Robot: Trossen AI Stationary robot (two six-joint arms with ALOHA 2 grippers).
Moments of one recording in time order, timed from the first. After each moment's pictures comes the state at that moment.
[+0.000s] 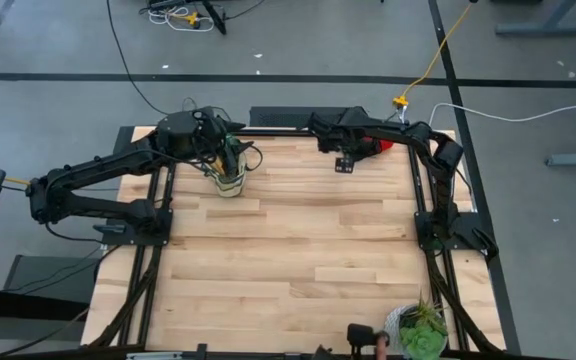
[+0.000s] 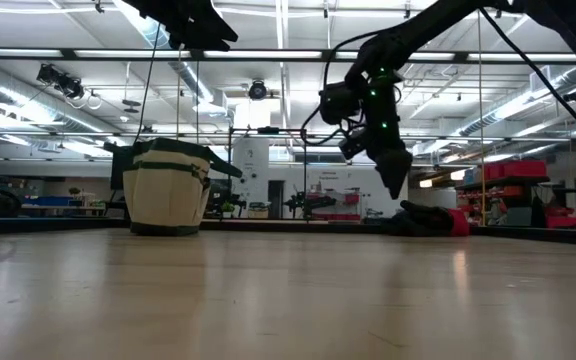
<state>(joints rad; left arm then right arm) 0.40 1.03 0.98 -0.19 -0.12 0.12 -0.55 1.97 1.56 -1.12 0.43 -0.42</state>
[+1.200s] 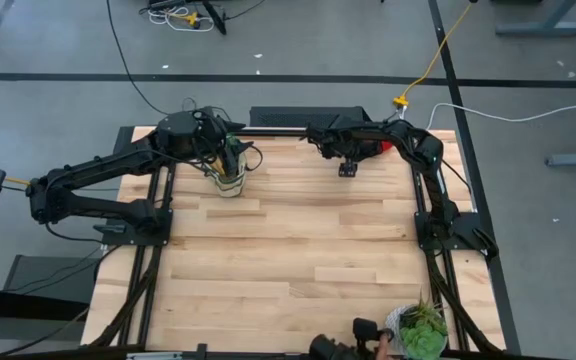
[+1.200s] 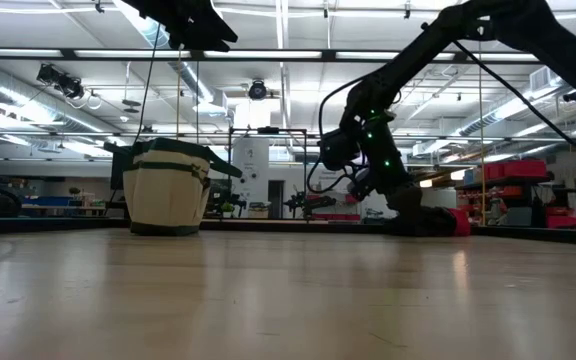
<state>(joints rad) 0.40 1.03 0.98 -0.20 -0.12 0.12 -0.60 2.15 1.56 -1.18 0.48 -0.38</state>
